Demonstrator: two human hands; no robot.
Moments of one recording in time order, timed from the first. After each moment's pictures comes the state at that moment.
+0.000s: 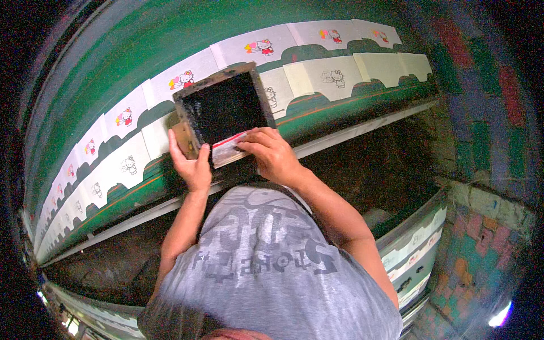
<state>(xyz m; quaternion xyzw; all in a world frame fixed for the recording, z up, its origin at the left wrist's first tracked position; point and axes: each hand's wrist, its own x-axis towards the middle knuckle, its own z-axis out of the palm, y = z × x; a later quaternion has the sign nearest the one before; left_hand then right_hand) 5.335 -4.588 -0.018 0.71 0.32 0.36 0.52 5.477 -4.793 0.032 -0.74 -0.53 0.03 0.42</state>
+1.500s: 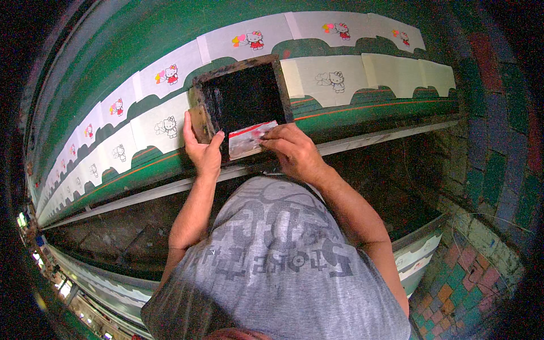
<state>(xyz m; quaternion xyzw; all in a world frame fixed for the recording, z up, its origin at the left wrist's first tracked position) 5.416 -4.665 -0.037 0.66 0.38 0.33 0.56 5.577 -4.885 0.017 -0.70 -0.54 0.10 0.46</state>
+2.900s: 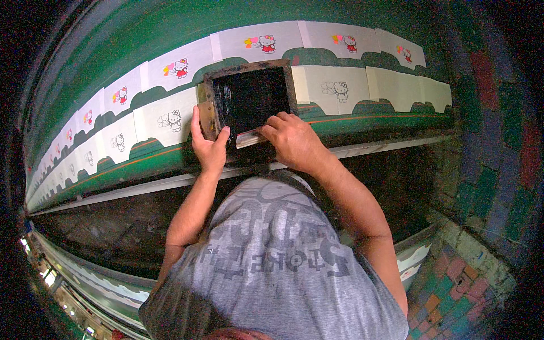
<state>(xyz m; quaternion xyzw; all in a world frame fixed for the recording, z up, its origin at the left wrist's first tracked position) 5.417 -4.667 -0.038 0.68 0.39 0.32 0.54 5.600 -4.844 0.061 -0.74 -0.63 0.13 0.17</state>
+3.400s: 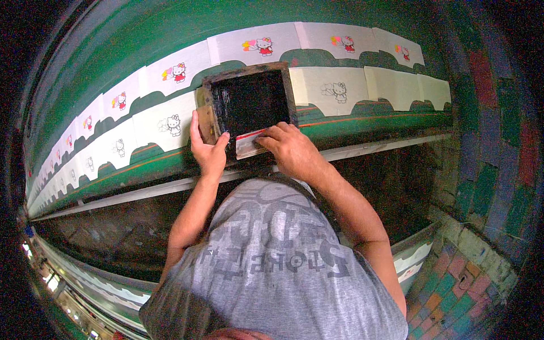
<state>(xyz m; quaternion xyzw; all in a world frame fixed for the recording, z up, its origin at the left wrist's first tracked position) 5.416 -4.665 -0.039 0.69 0.39 0.32 0.52 5.585 -4.855 0.056 -0.74 -0.60 0.17 0.24</state>
